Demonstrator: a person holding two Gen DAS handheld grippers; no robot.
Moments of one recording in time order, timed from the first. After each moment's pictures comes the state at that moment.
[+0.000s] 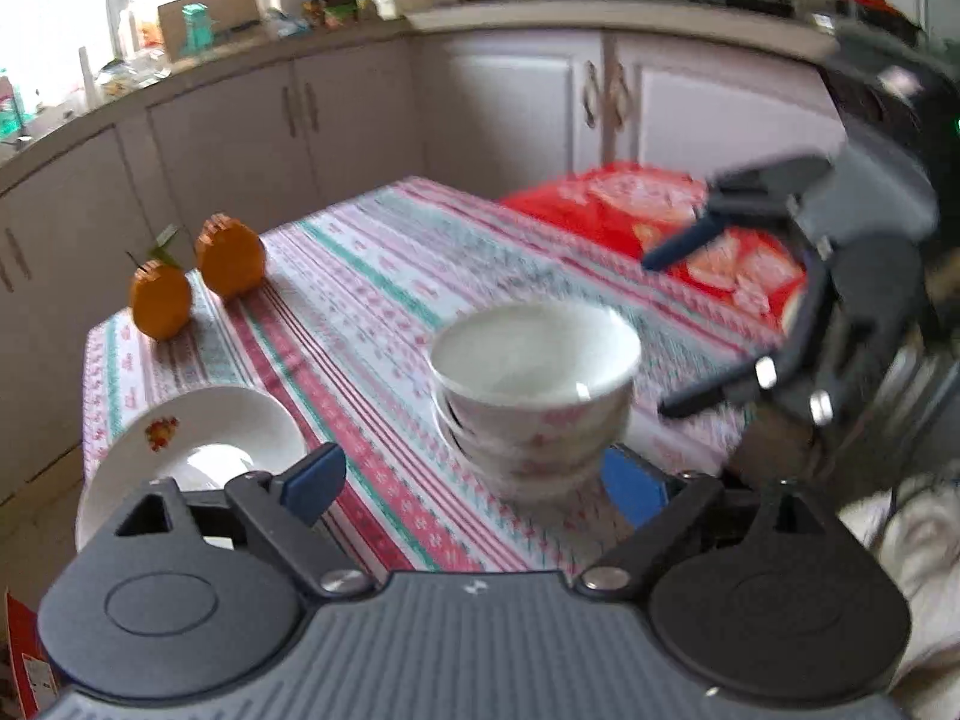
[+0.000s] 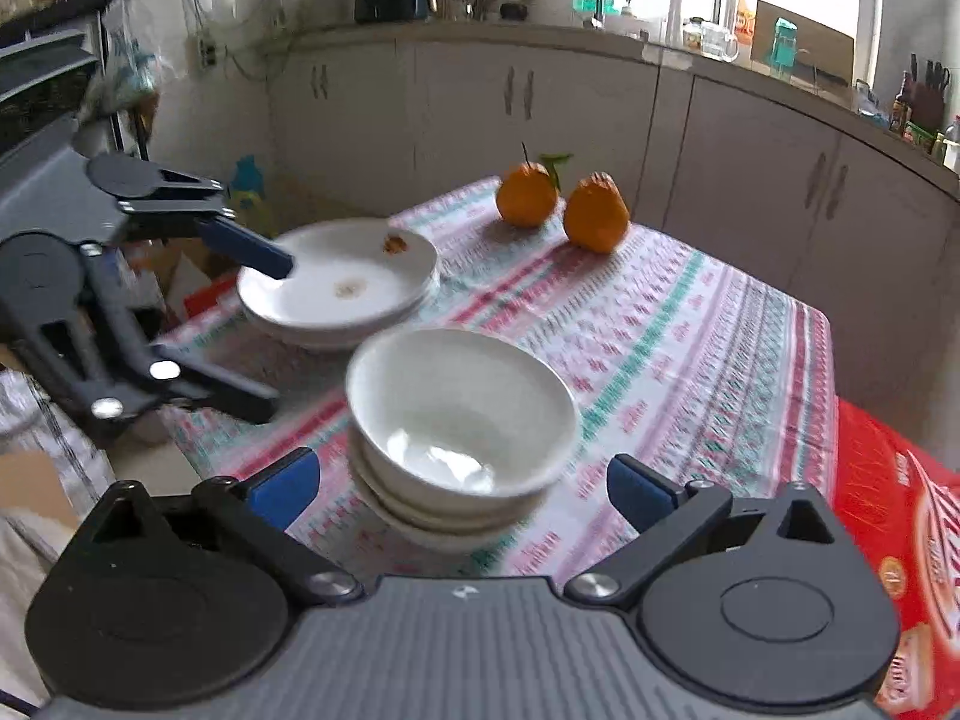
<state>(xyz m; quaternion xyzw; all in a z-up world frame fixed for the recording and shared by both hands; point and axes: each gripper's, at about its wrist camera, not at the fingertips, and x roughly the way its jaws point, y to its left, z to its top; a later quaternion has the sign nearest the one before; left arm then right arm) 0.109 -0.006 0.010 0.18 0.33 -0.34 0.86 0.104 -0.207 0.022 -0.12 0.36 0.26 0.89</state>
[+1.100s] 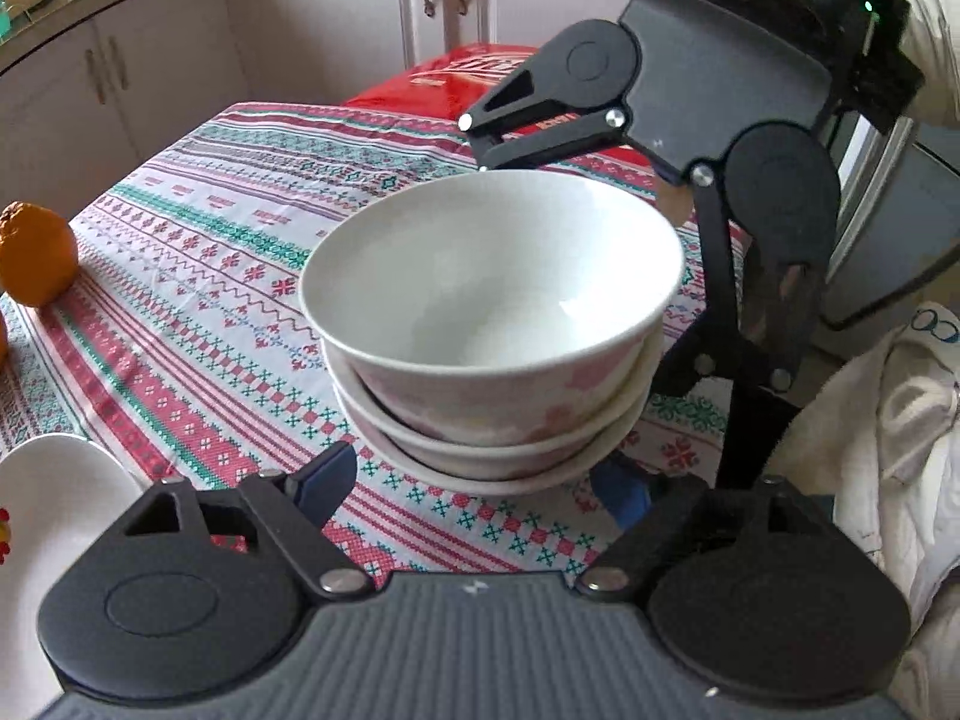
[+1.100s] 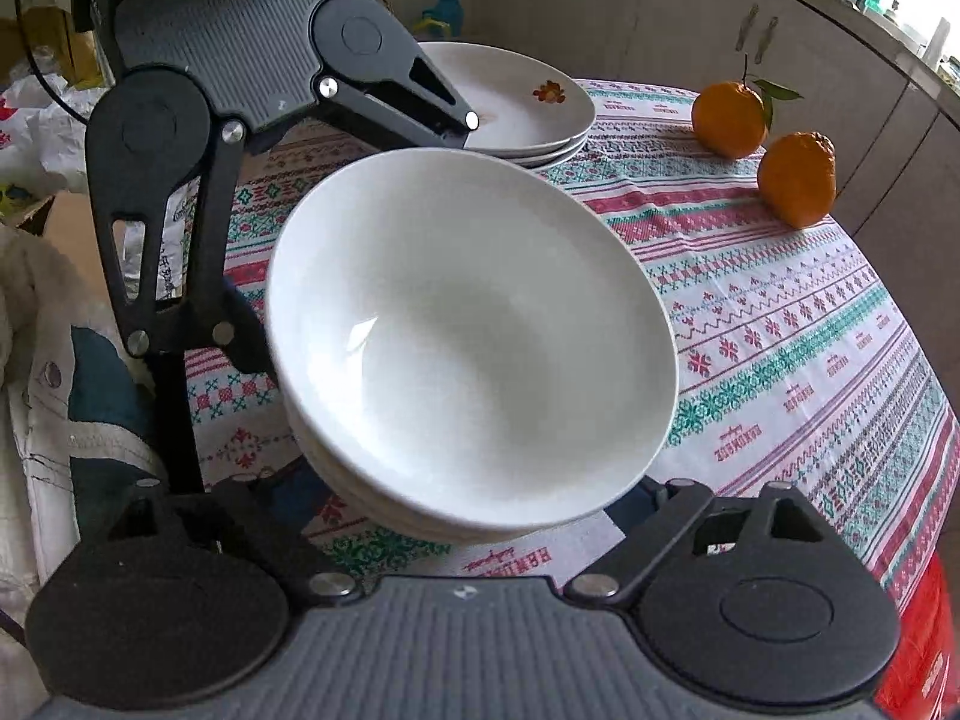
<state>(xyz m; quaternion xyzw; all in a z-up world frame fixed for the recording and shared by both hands) 0.173 -0.044 -0.054 0.26 0.38 -0.49 0.75 0.174 -0.178 -0.040 -0.29 0.40 0.44 0.75</state>
